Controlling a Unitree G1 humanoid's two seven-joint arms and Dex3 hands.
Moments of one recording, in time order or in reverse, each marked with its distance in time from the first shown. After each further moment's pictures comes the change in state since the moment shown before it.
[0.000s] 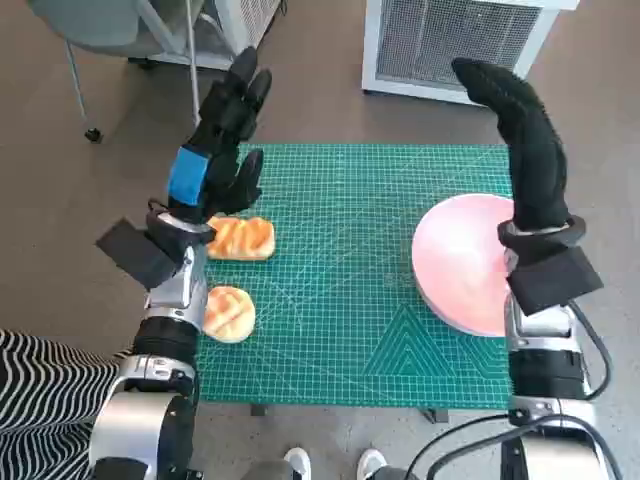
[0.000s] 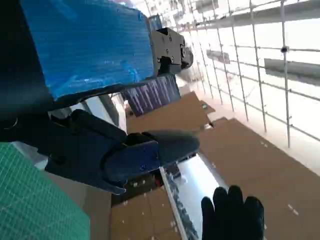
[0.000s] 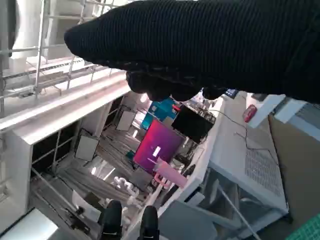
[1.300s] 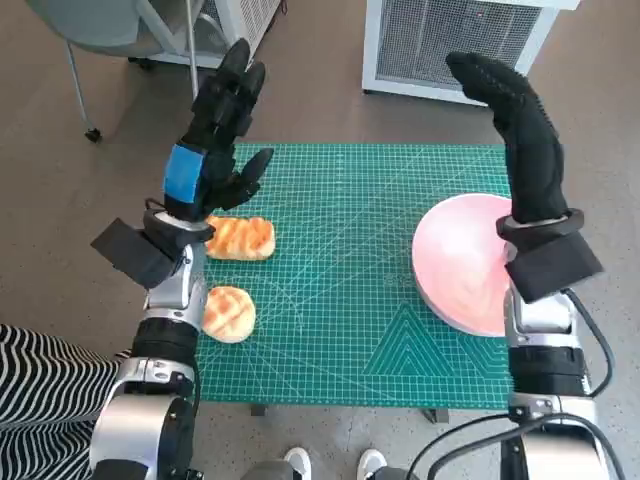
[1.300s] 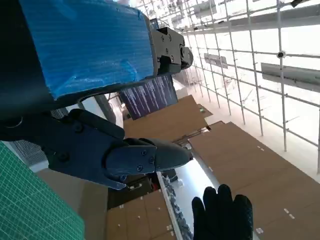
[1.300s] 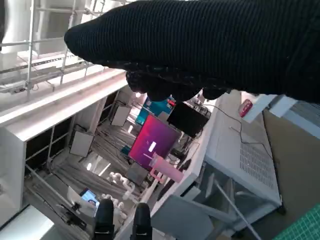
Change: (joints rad) left arm 0.014 -0.001 -0.003 -0.043 -0.023 0.035 -0.015; right arm -0.017 0.001 0.002 0.000 0.022 0.062 0.034
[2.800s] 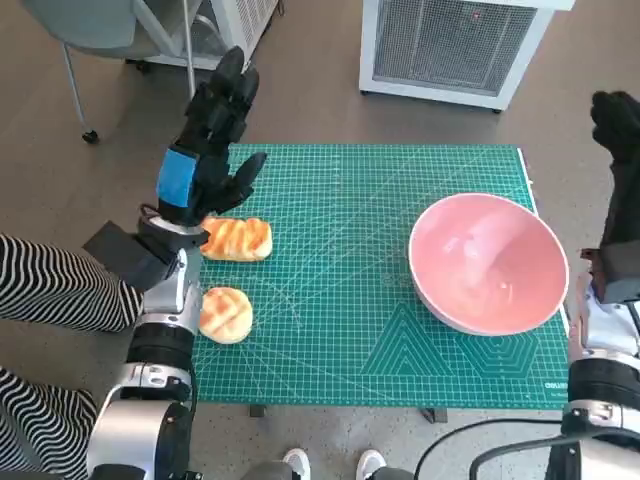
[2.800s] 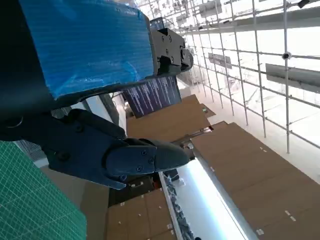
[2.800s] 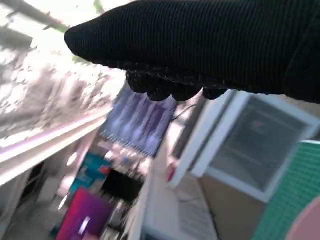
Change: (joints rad) left arm 0.026 0.007 0.010 -0.020 -0.016 0.022 -0.012; right arm -0.003 -0.160 -0.163 0.455 -0.003 -0.128 -0.210
